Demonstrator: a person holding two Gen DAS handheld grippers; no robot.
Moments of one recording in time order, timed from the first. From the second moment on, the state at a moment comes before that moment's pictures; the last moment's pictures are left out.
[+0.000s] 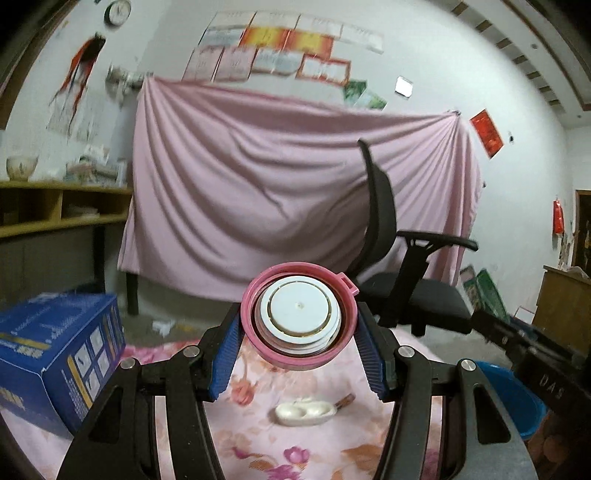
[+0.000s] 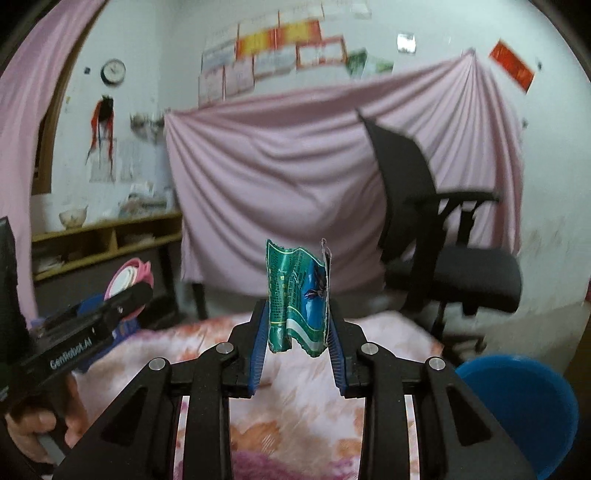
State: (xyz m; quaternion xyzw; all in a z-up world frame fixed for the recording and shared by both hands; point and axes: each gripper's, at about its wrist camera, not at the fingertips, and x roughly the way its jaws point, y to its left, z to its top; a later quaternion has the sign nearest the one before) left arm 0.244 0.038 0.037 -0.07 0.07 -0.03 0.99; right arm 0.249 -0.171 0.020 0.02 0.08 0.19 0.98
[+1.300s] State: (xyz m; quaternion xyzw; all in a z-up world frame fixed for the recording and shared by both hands) left arm 0.325 -0.192 0.060 -0.08 0.25 -0.21 0.94; right arm 0.240 -0.363 0.011 0.15 0.10 -0.02 0.98
